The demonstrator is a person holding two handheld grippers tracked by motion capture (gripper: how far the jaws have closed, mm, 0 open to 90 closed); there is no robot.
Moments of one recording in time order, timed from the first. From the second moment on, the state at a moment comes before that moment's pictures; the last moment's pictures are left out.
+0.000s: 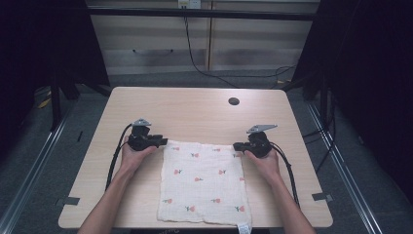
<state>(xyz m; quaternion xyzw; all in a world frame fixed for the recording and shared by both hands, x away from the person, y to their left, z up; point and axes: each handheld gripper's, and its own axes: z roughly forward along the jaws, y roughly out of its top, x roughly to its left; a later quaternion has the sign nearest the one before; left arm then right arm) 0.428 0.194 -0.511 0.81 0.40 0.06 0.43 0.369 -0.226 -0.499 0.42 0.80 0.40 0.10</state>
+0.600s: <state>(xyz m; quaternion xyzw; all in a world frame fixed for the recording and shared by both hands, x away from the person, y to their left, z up) 0.418 0.175 -0.507 0.84 0.35 0.09 0.40 0.369 -0.225 -0.497 0.43 0.80 0.41 0.09</state>
